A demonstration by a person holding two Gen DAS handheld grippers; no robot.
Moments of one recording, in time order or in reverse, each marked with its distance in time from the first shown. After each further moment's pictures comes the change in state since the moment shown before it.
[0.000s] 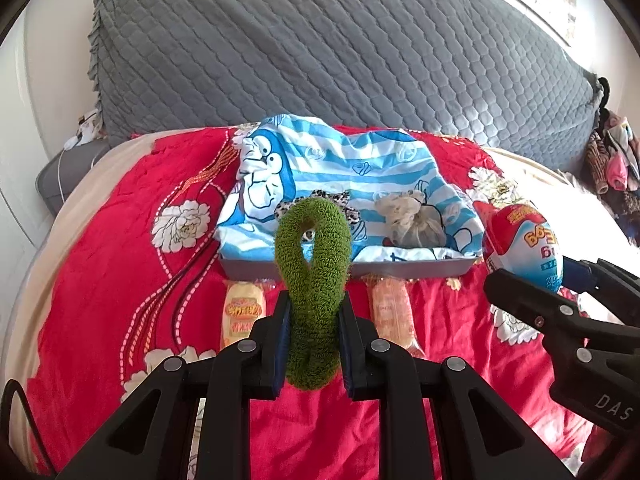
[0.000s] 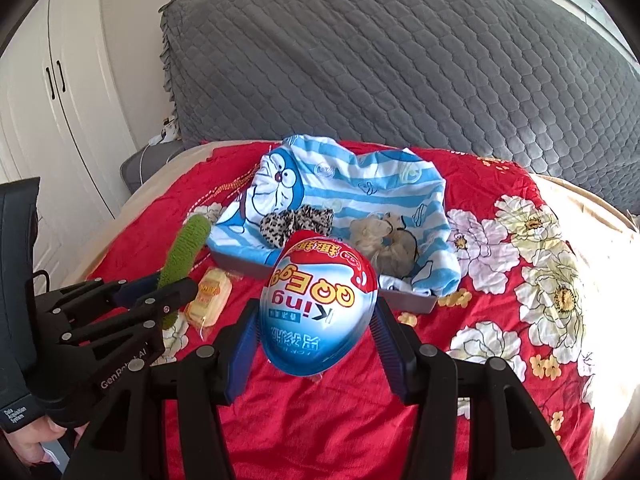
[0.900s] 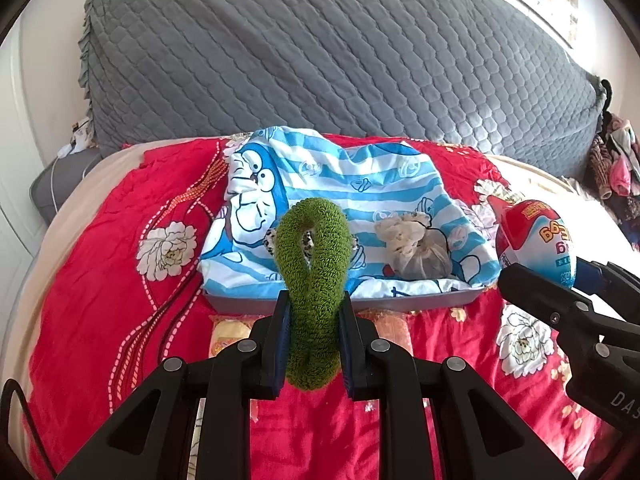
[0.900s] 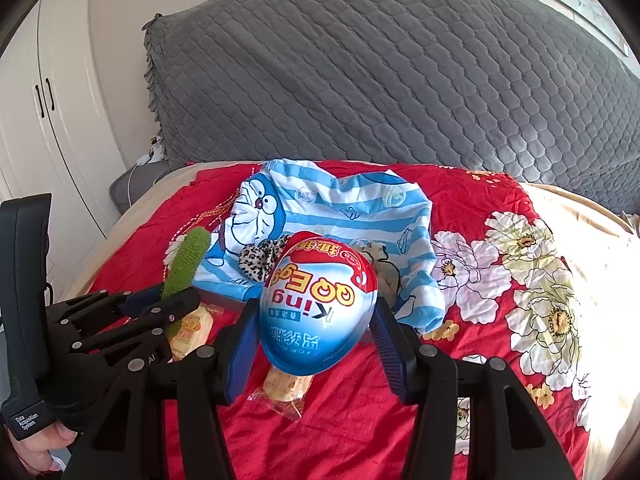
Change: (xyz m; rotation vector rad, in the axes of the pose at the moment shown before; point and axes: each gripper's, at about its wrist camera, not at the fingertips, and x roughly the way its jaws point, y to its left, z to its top) left arm 0.029 -0.008 0.029 0.002 -0.012 0.002; right arm 0.014 -0.021 0.023 0.036 -0.041 -0.023
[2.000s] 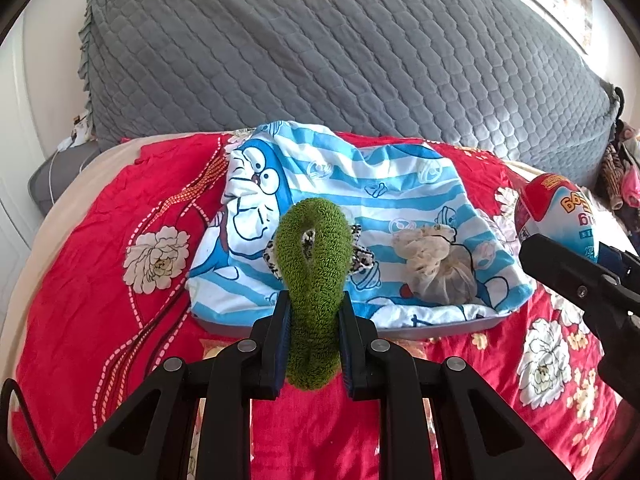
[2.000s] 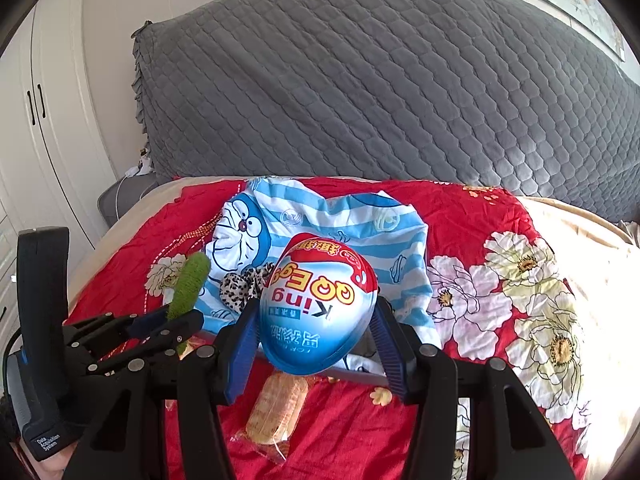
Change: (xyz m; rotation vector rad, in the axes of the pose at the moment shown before) left arm 0.040 0.004 0.015 -0.033 0.004 0.017; right arm 0.027 -0.005 0.023 -0.004 -0.043 -0.025
